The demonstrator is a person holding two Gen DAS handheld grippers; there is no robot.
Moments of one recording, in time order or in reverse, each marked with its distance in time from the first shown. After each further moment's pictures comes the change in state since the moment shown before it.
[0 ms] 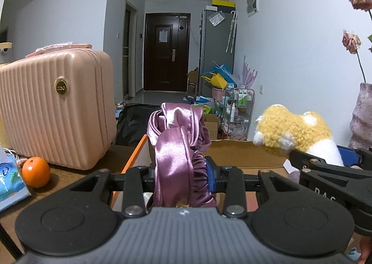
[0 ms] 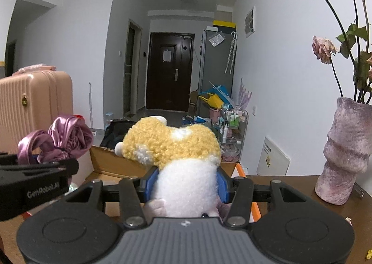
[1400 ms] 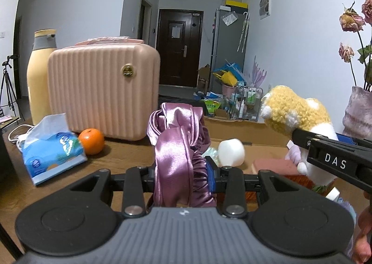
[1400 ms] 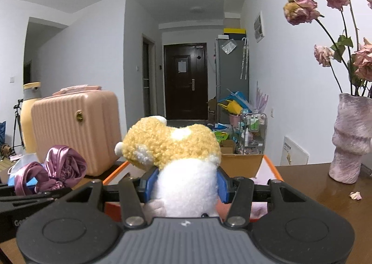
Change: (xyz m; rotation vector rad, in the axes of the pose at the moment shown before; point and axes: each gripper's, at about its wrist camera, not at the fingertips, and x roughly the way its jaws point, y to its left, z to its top) left arm -0.116 0.069 -0.030 -0.051 0.028 0.036; right arm -0.094 0.035 -0.009 0.078 -0.058 0.112
